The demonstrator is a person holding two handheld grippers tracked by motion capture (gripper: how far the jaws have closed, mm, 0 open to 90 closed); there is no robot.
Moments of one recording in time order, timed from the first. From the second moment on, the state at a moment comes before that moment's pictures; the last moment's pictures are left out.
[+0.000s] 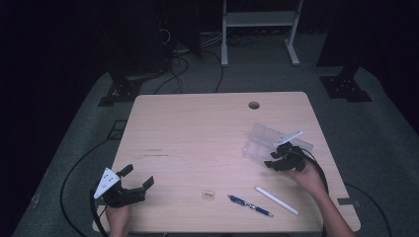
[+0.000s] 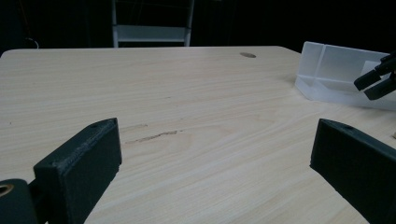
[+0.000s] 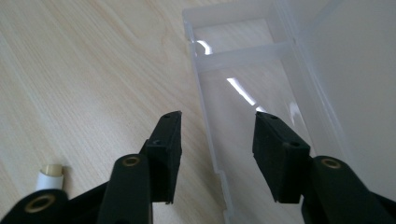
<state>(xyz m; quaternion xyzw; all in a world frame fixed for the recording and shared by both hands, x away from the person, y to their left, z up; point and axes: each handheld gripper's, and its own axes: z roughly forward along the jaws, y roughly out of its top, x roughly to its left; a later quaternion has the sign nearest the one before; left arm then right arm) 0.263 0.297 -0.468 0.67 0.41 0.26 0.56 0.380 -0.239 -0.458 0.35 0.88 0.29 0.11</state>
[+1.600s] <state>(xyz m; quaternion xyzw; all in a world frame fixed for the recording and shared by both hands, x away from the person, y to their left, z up) 0.265 0.302 -0.471 0.66 0.43 0.24 0.57 0.382 -0.227 -0.452 0.25 0.92 0.28 0.11</state>
